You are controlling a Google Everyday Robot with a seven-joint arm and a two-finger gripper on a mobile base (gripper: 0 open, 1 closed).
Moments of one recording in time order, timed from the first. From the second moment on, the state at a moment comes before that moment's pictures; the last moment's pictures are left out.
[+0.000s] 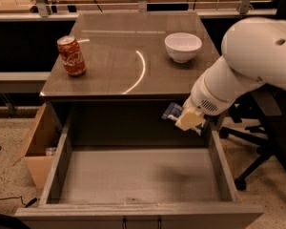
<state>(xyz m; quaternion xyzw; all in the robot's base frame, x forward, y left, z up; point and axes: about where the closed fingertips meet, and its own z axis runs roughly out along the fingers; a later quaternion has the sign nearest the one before) 0.502 -0.120 0.826 -0.53 0.82 0.04 0.21</state>
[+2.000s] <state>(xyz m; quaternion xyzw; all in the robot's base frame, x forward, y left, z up) 0.702 0.018 0.926 -0.68 0.68 -0.08 0.27</state>
